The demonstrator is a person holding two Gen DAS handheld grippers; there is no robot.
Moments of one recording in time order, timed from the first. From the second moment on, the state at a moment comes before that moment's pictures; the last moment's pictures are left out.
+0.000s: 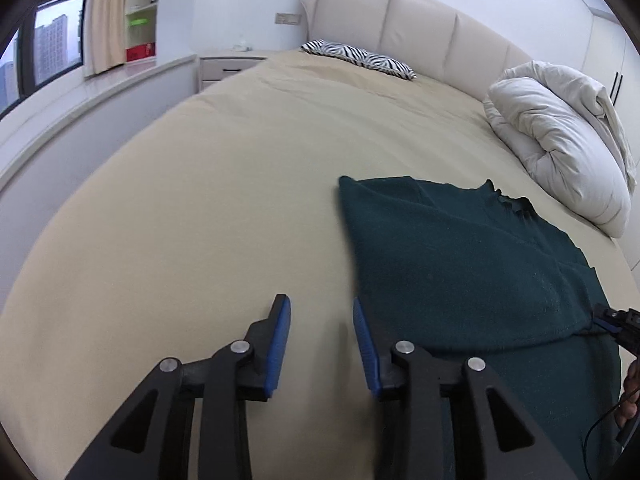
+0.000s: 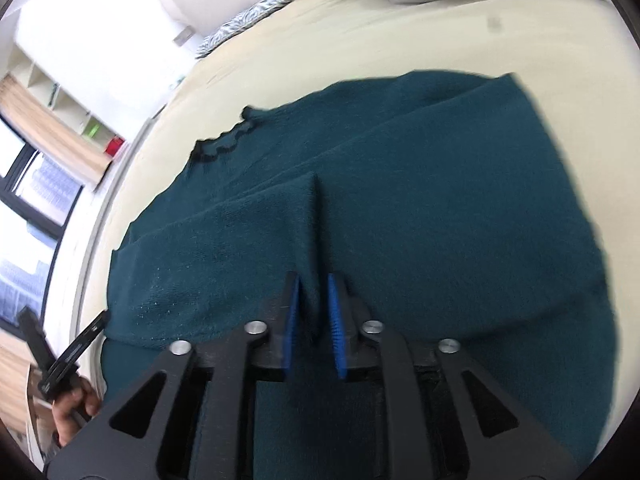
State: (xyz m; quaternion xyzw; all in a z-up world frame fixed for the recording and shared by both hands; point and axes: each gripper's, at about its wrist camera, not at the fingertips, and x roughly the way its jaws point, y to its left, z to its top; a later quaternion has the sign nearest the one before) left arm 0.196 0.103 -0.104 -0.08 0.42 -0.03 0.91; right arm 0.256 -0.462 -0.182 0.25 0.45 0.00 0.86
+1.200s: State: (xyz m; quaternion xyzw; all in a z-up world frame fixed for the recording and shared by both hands) left arm -0.040 0.144 -0.122 -0.29 0.56 -0.20 0.75; right arm -0.080 -0.560 -0.155 0.36 0.49 0.00 0.79
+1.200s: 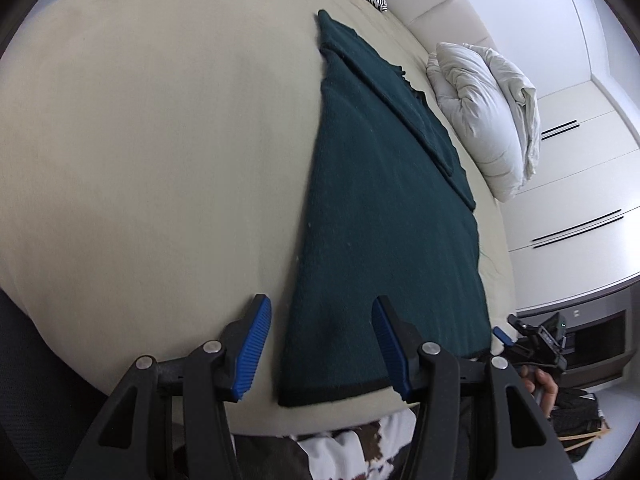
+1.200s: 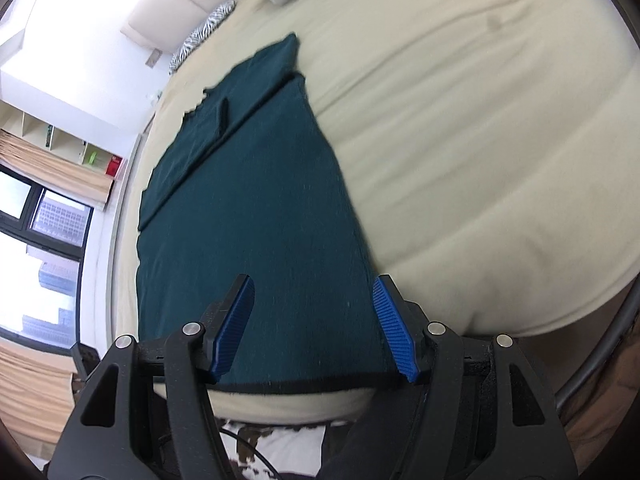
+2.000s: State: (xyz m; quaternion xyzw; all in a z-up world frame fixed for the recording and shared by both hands) left arm -0.046 0.142 -0.129 -0.30 0.58 -0.20 0.73; right arm -0.077 -0.596 -0.187 0.39 0.60 0.05 0.70
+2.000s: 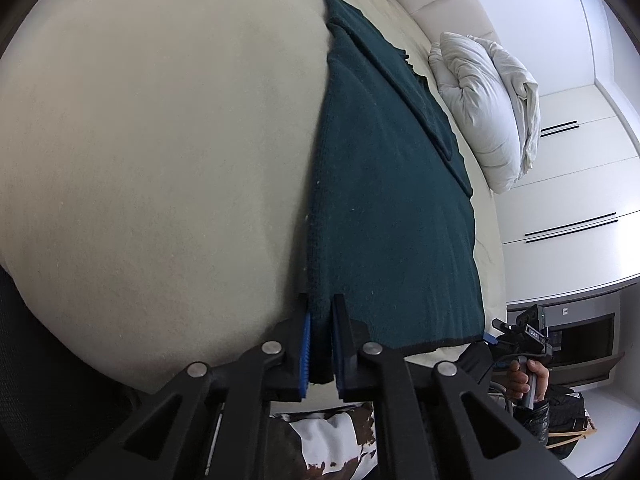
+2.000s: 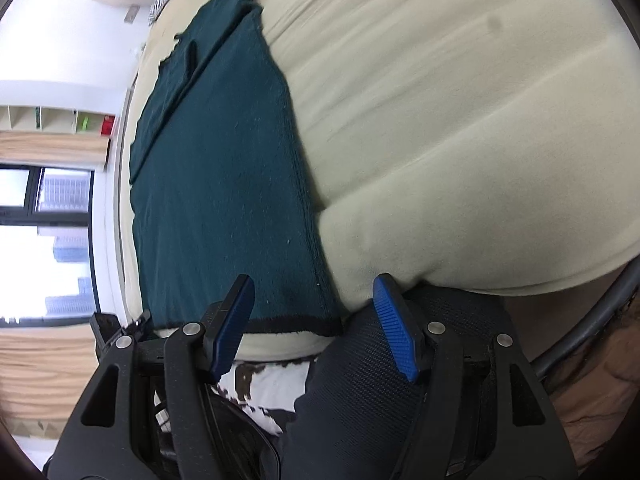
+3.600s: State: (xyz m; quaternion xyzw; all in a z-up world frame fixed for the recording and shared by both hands) left arm -0.052 0.149 -0.127 -0.30 0.56 -0.20 0.74; right arm -0.086 -0.580 -0.179 0.40 0.53 0.10 0.74
